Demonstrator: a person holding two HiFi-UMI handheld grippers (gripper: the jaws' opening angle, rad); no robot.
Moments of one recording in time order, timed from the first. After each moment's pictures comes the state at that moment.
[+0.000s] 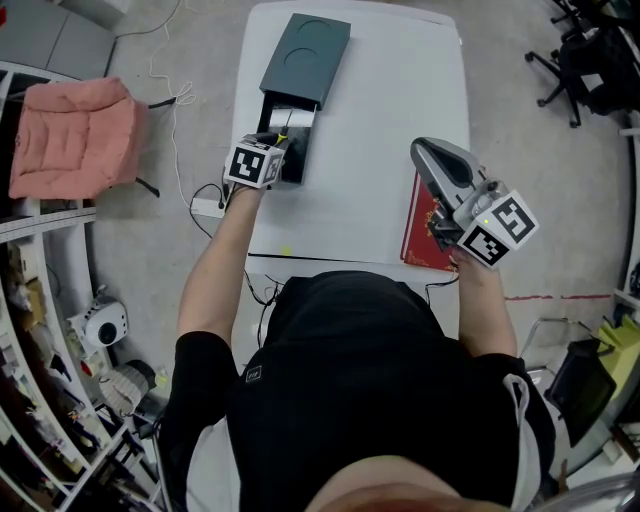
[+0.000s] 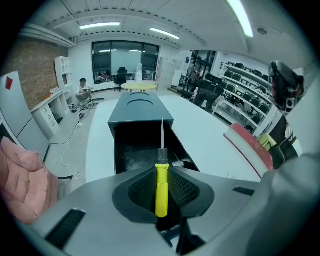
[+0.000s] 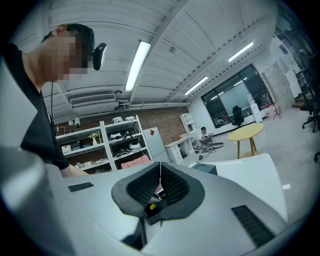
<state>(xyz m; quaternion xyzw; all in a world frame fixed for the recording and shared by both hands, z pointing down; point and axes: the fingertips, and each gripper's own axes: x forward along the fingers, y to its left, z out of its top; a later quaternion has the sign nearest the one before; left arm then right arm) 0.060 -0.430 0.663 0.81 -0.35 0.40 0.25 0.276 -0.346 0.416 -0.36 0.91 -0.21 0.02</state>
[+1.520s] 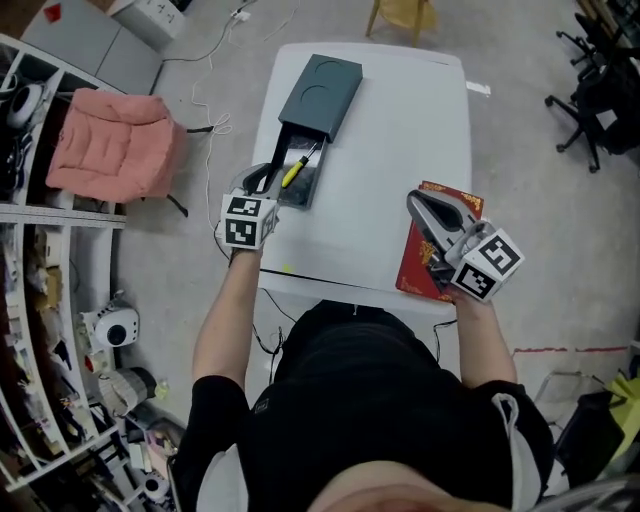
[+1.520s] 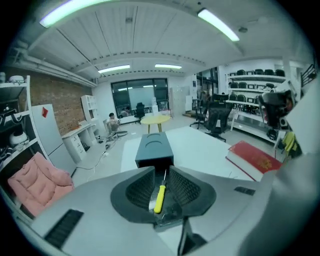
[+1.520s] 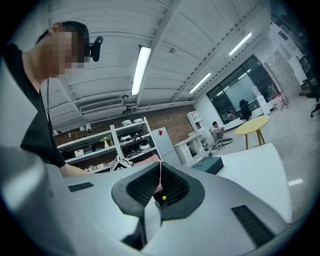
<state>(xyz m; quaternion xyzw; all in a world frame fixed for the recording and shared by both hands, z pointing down) 0.058 -0.389 0.545 0.81 -0.49 0.30 0.12 0.314 -0.293 0.435 -0.30 0.93 -0.22 0.04</state>
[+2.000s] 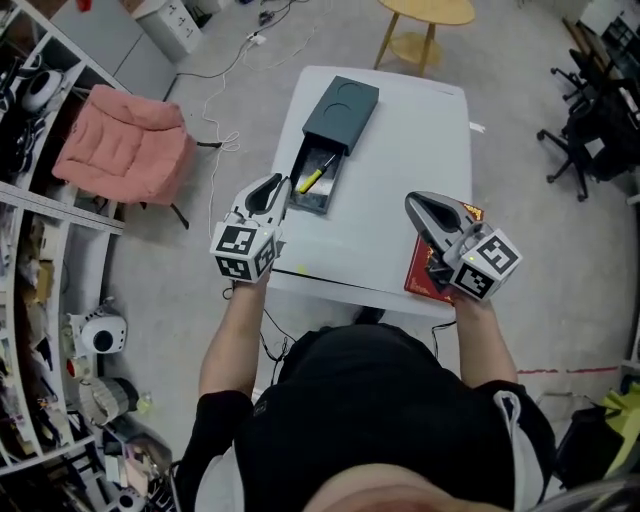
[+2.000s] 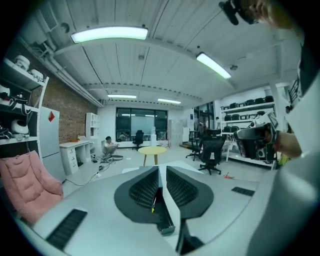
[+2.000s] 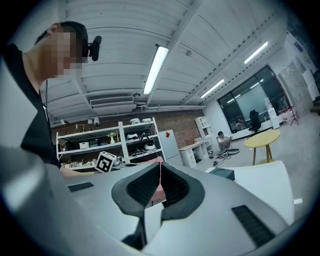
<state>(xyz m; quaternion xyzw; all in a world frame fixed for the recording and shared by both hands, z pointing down) 0.038 -0.310 0.423 0.85 -0.50 0.12 0.07 0.254 -0.255 0.381 -0.28 0.95 -0.16 0.03</state>
